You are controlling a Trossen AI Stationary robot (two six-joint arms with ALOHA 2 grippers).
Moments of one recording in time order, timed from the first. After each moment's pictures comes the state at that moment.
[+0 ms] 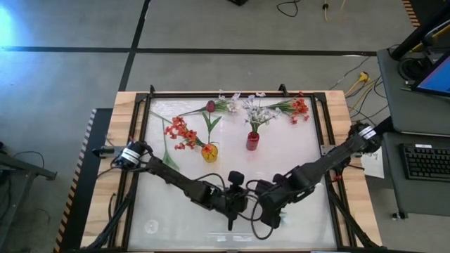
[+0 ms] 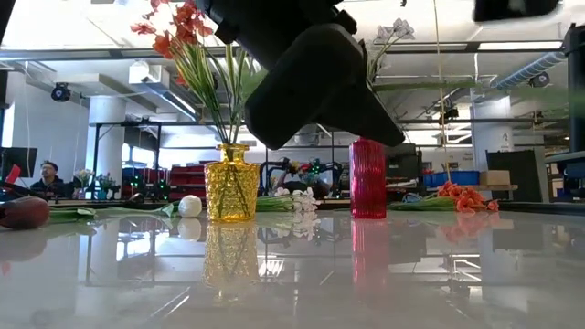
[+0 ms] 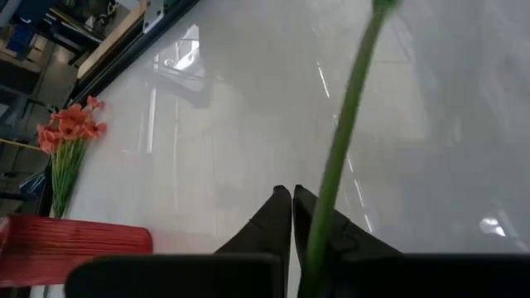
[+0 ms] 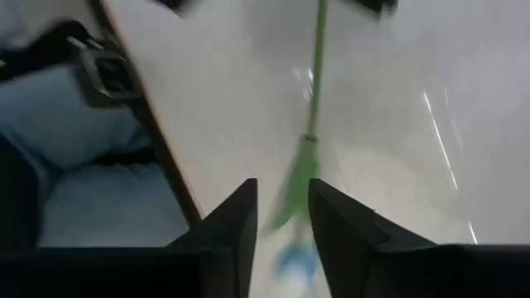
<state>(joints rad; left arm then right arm) -0.44 2.11 1.46 -0.13 -0.61 0.23 0.54 1.68 1.47 -0.97 -0.07 0.98</state>
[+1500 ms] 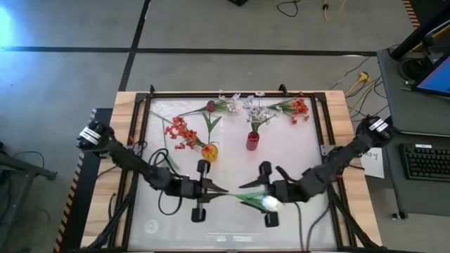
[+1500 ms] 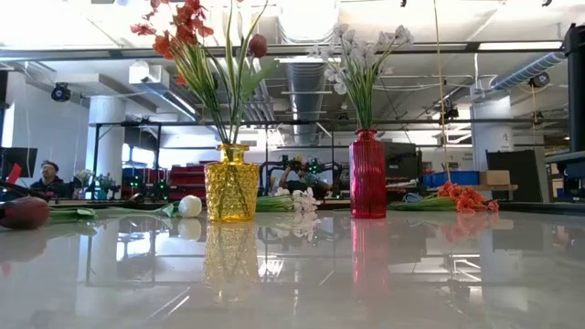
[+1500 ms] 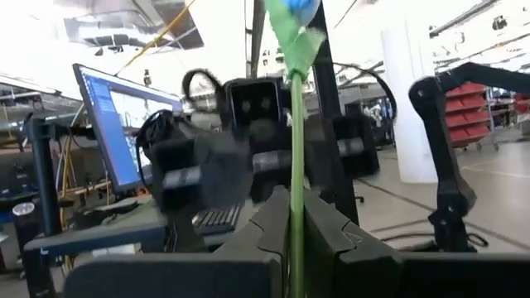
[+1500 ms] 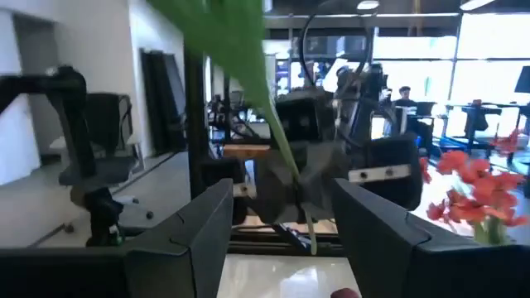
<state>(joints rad) -0.52 1.61 0.83 1.13 -0.36 0.28 0.61 1.51 0.96 0.76 0.52 -0.11</state>
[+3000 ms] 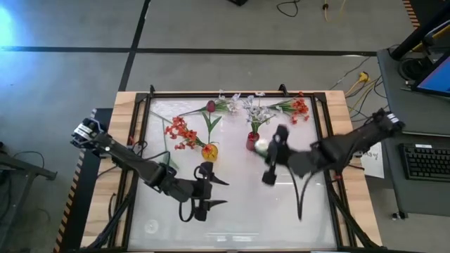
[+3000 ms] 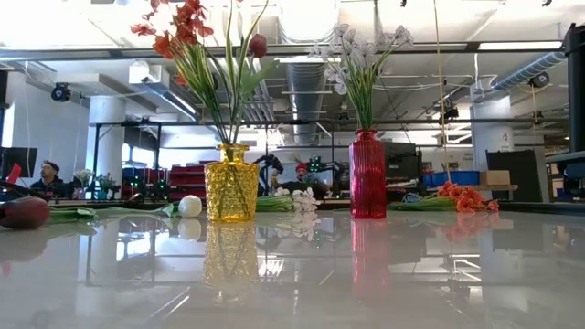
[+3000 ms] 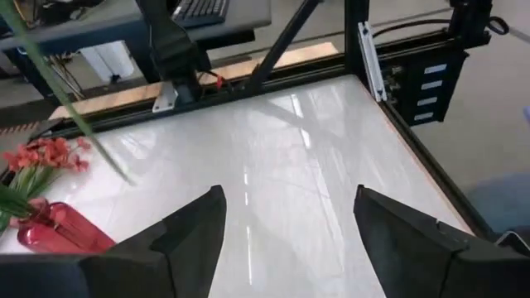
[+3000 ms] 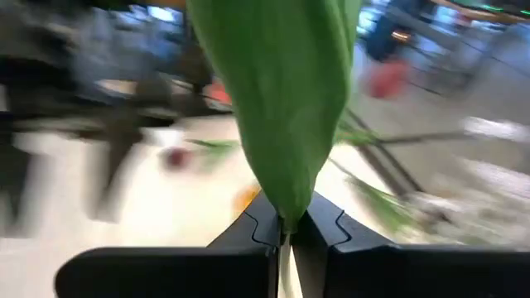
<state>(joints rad) -0.52 1.52 1.08 0.02 -0.44 -0.02 0.44 1.33 1.31 -0.46 0.74 0.20</state>
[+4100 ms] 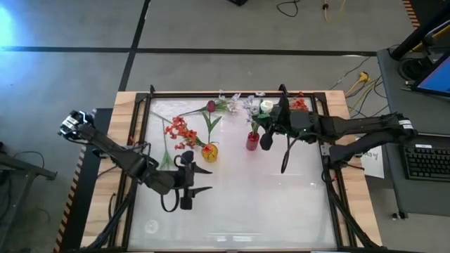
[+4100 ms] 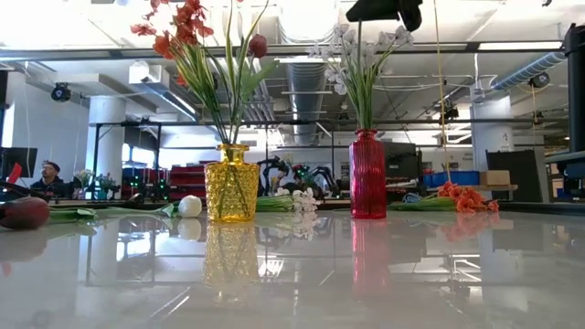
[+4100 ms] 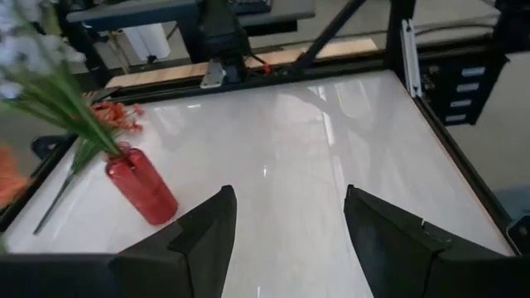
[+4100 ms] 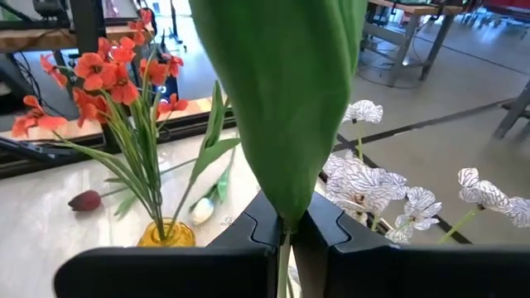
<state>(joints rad) -0.55 1.29 0.97 -0.14 -0.57 -0.14 0.02 1.15 1.02 -0.14 0.47 0.07</state>
